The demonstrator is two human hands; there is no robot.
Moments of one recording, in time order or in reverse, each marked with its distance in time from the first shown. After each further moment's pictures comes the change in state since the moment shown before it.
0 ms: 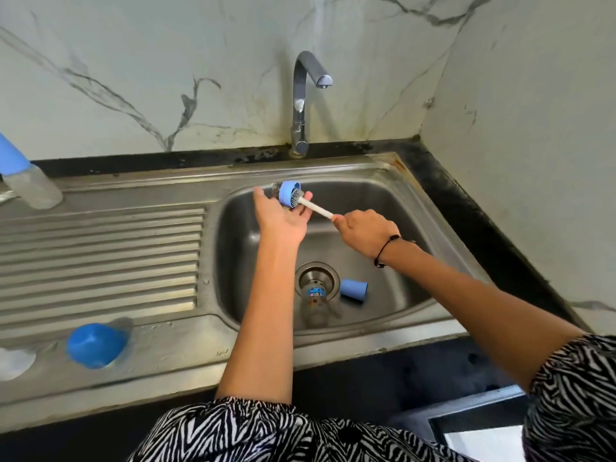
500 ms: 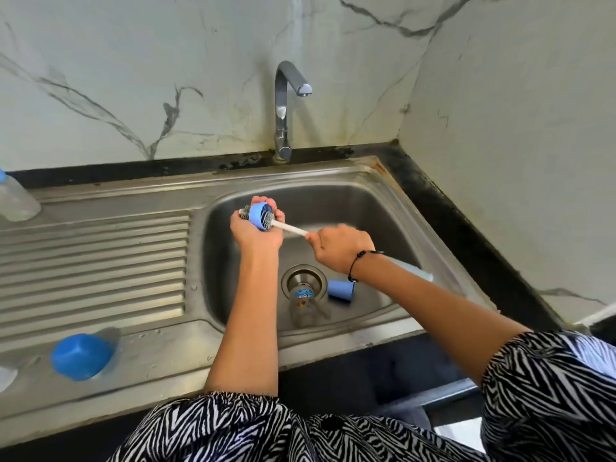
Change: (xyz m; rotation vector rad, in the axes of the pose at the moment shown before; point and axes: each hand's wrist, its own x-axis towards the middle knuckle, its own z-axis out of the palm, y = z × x) left_hand 0.006 0.006 -0.021 -0.218 0.047 0.044; right_hand -0.017 -0.017 0.016 -0.138 0.062 -0.025
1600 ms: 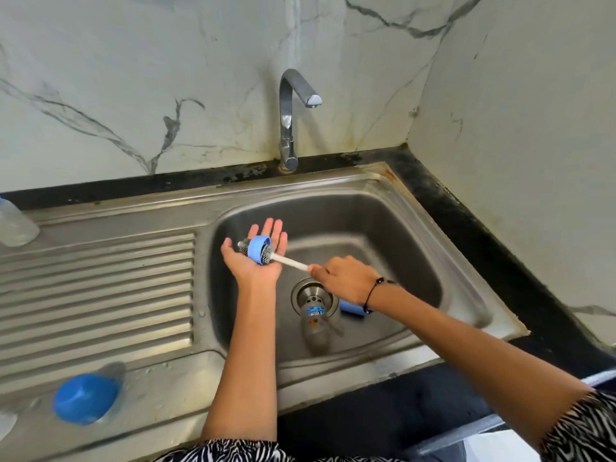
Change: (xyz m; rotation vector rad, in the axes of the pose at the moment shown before) left_hand 0.022 0.017 -0.027 0.026 -0.003 -0.076; right_hand 0.003 -0.007 0.011 0.230 -0.243 0.019
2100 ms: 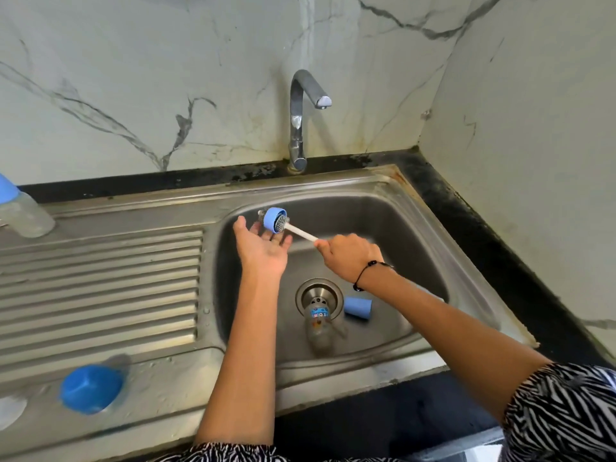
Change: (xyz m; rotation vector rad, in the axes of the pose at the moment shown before) left_hand 0.001 -0.001 0.025 0.212 0.059 0.084; right_hand 0.032 0.001 -0.013 -0.124 0.204 0.013
